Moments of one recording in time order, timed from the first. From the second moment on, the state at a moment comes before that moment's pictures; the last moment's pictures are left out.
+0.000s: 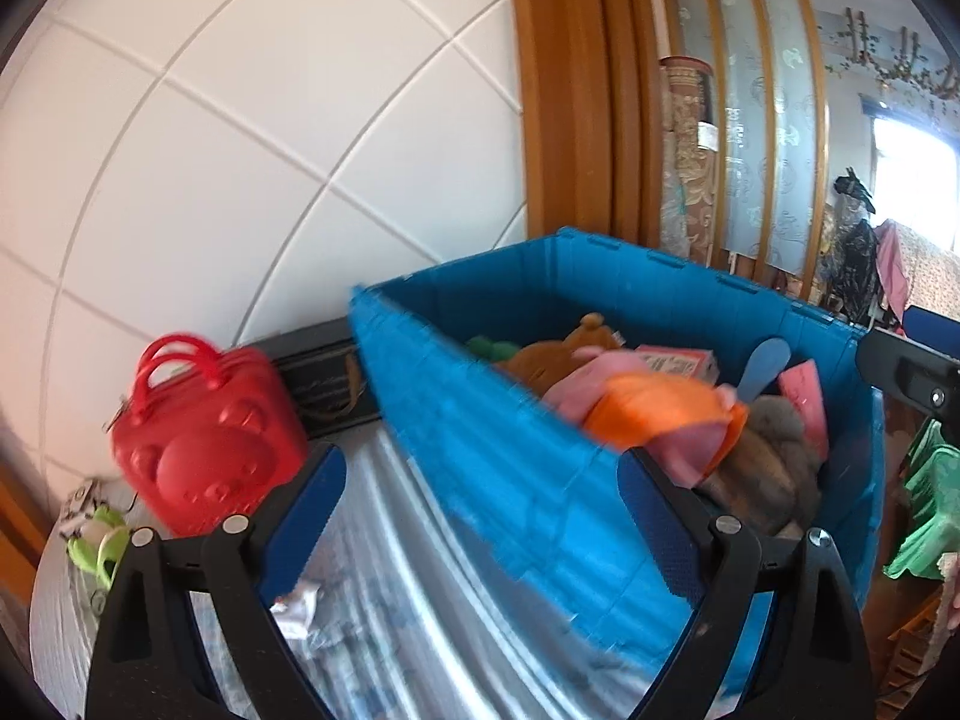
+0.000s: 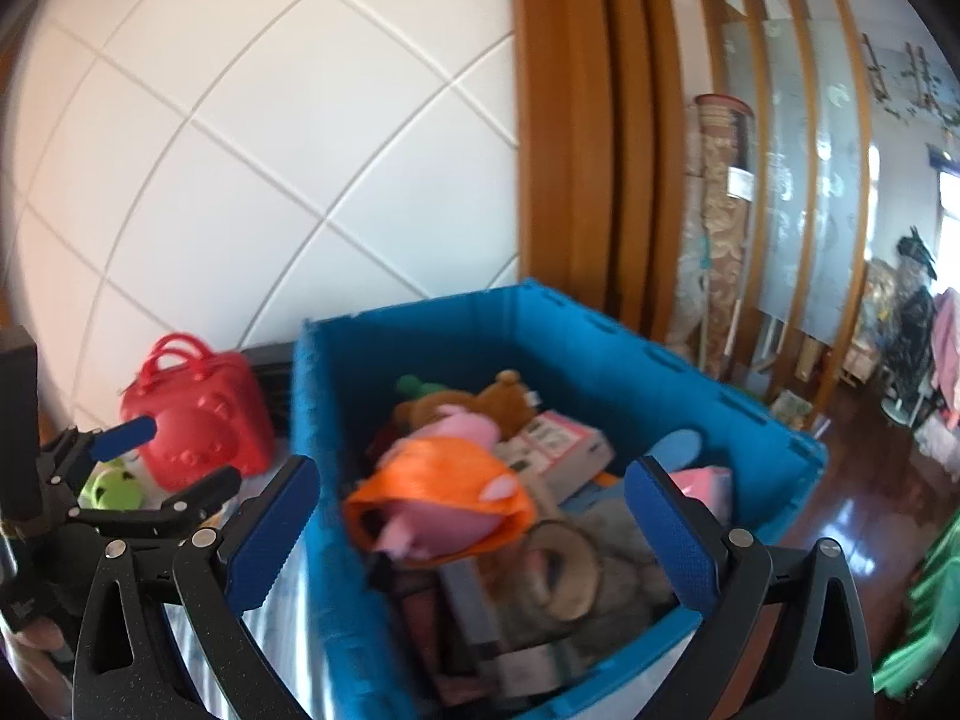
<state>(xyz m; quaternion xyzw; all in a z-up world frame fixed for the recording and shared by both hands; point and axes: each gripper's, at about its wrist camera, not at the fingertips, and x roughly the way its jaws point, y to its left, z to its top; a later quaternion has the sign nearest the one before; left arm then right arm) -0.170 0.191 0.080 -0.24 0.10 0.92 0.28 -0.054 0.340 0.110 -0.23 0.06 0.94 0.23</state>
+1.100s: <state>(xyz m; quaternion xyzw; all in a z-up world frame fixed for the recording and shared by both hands) -0.353 -0.084 -0.166 -0.51 -0.02 0.86 0.04 -0.330 0.191 -0.102 -0.46 0.05 0.88 0.06</state>
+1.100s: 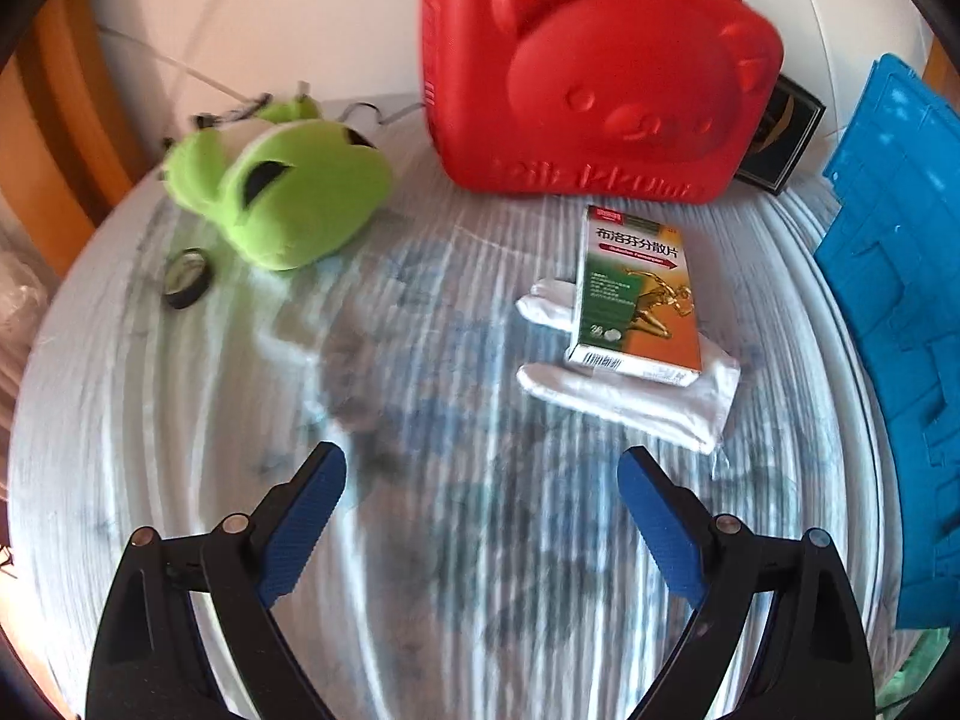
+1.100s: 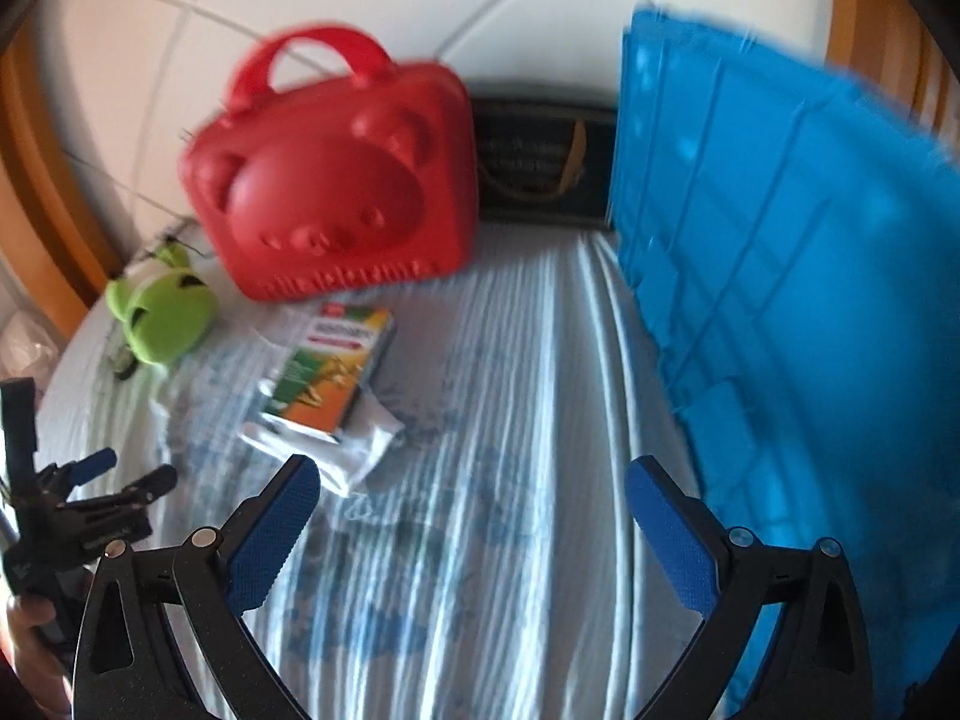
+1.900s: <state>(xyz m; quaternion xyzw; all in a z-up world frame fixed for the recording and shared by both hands) -0.446 -0.016 -0.207 -0.51 0.03 0.86 0.09 -0.412 0.218 -0.212 -0.54 0.07 0.84 0.04</state>
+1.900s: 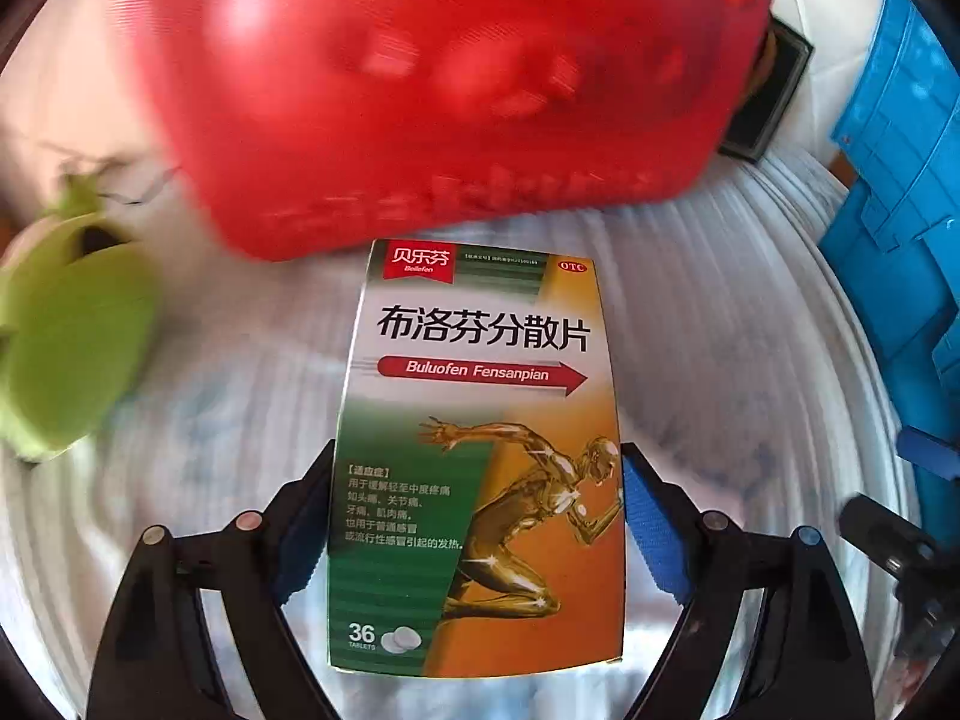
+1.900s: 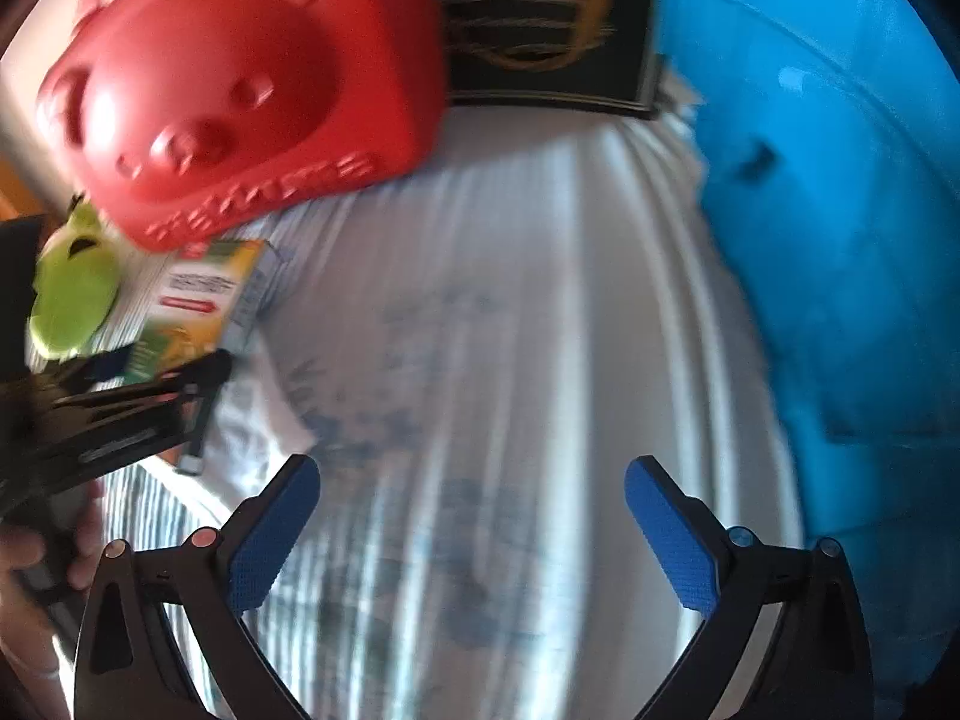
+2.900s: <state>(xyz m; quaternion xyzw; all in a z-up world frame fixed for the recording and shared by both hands) -0.368 -0.108 -0.206 -0.52 -0.01 0.85 0.01 -0.443 0.099 -0.252 -0.56 -0.02 0.83 -0.07</state>
